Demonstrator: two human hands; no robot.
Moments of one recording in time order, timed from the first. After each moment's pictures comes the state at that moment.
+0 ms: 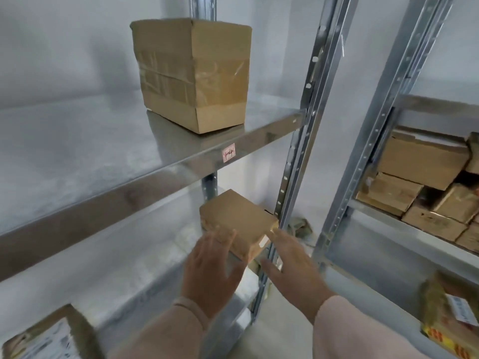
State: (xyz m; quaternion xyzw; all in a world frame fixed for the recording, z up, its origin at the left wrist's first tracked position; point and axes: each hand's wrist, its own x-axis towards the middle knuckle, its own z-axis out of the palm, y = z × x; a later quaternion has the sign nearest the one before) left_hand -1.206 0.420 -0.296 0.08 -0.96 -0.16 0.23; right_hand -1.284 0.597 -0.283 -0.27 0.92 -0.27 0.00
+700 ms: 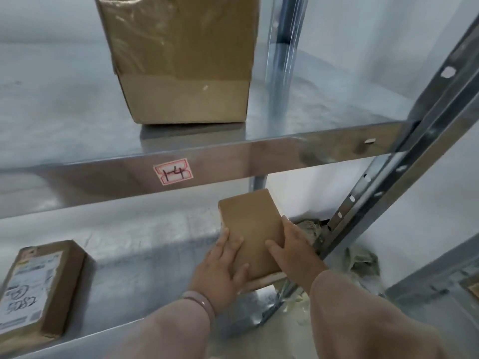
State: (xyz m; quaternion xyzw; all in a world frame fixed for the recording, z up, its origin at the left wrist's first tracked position) left_hand -1.311 0.440 -0.362 0.36 -0.89 -0.27 0.06; right_hand -1.483 0.527 -0.324 -0.36 0.86 -0.27 0.24
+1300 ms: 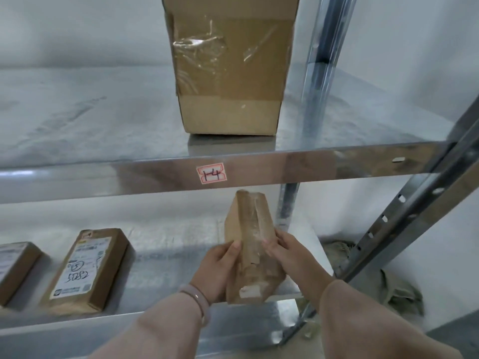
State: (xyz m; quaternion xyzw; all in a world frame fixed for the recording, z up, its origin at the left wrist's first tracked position) left_hand -1.286 0.431 -0.309 0.43 -0.63 -0.61 0.21; right_hand -1.450 0.503 -0.295 -0.37 0.66 -0.46 0.47
